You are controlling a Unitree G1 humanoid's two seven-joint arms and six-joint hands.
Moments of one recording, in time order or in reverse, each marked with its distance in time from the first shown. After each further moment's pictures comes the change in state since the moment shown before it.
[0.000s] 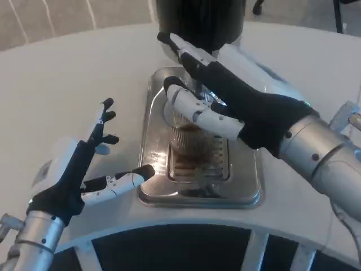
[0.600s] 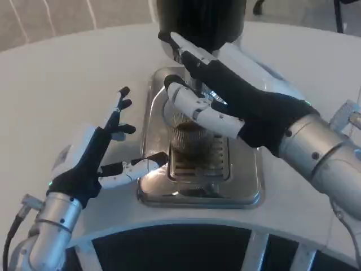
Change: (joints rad) left arm -0.186 -0.044 -0.035 0.257 0.028 -0.110 0.013; right arm 0.002 0.030 -0.012 0.002 -0.037 0.002 0.029
